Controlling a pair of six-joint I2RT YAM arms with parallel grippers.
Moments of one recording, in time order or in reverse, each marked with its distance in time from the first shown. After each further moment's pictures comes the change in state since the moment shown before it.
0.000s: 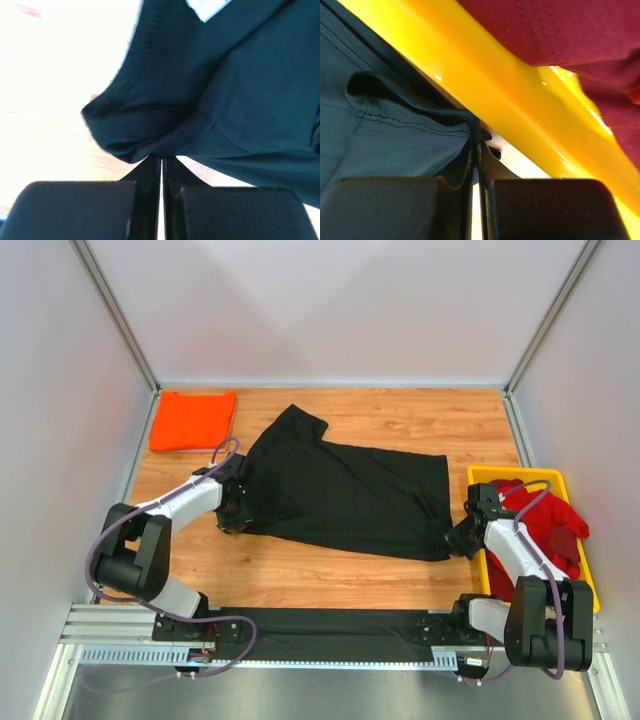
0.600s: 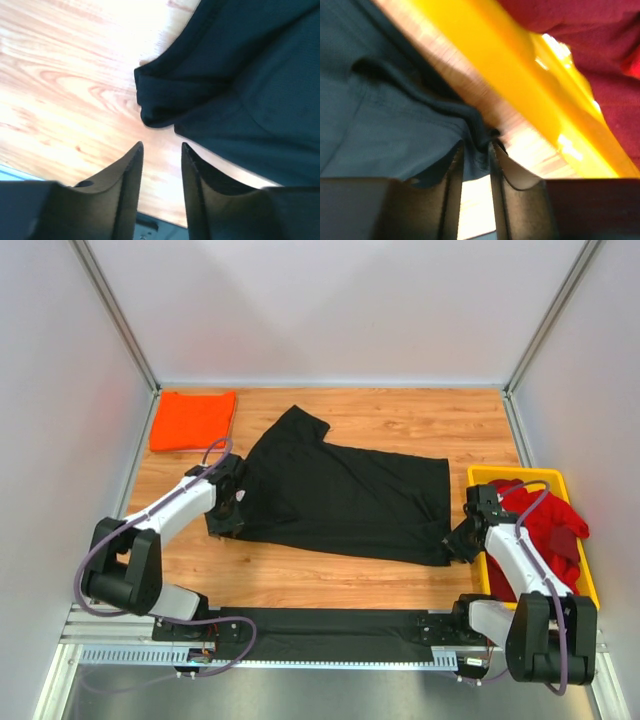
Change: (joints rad) left arm -0.001 -0.063 0.024 -0.177 -0.109 -0.016; right arm 0.027 -0.059 0.008 -0.091 0.002 -0.032
